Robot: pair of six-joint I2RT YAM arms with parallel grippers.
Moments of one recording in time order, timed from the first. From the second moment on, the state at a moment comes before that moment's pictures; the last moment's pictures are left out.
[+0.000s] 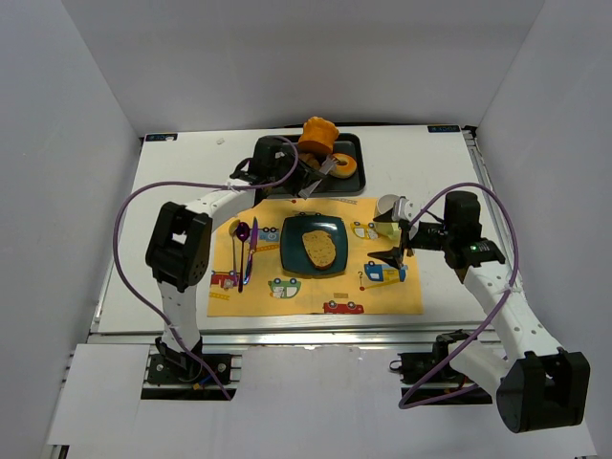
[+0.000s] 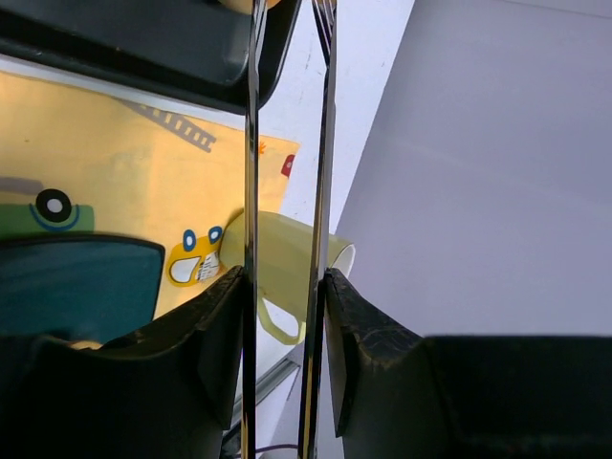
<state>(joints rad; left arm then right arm) -0.45 1.99 1.47 -0.04 0.36 -1.28 0.17 1.00 0.73 -0.27 -1.09 -0.77</state>
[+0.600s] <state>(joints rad) -0.45 2.03 1.47 -0.03 0.38 -1.33 0.16 1.00 0.72 -0.27 -1.10 -0.77</state>
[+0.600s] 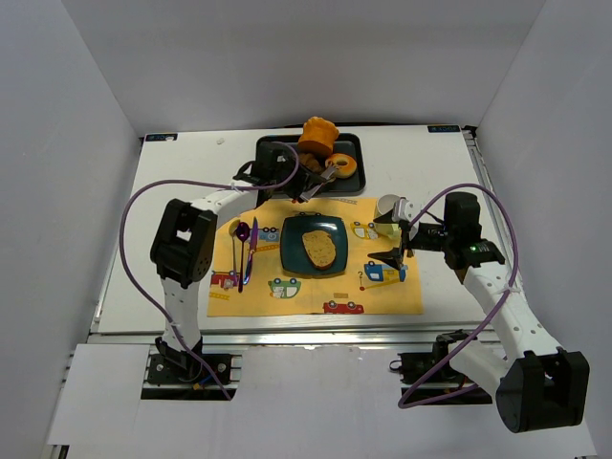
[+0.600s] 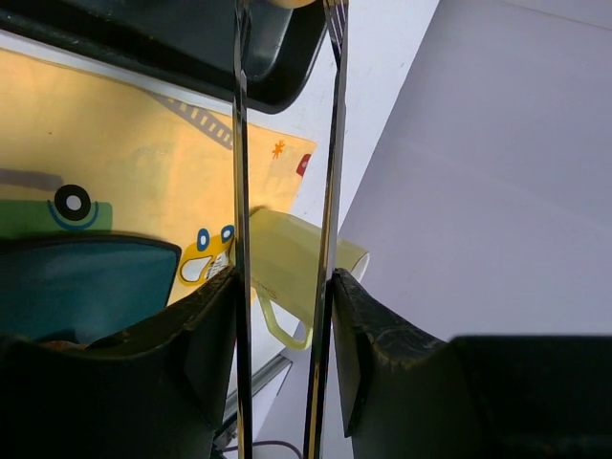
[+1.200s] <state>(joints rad) -0.45 2.09 1.49 0.00 0.38 -1.38 0.16 1.00 0.72 -0.26 -1.10 -0.77</state>
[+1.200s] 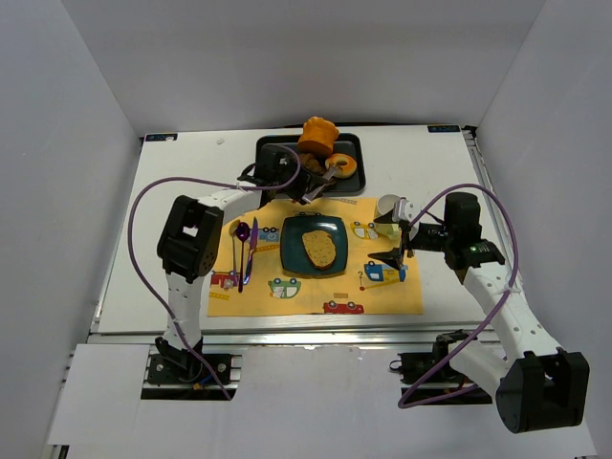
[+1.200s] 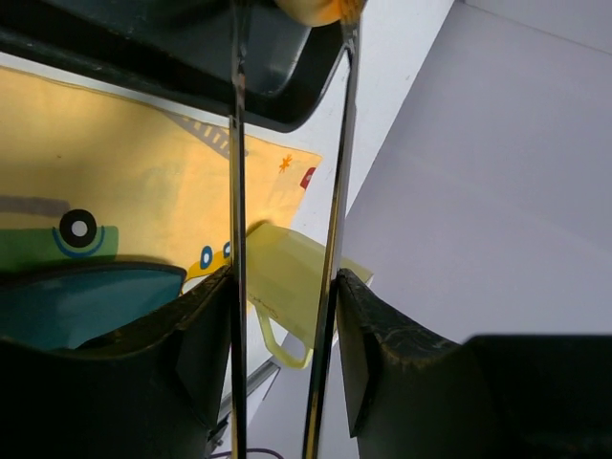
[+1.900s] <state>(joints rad) -0.45 2.10 1.46 0.10 0.40 -1.44 0.16 0.99 0.71 -0.26 -1.10 -0.77</state>
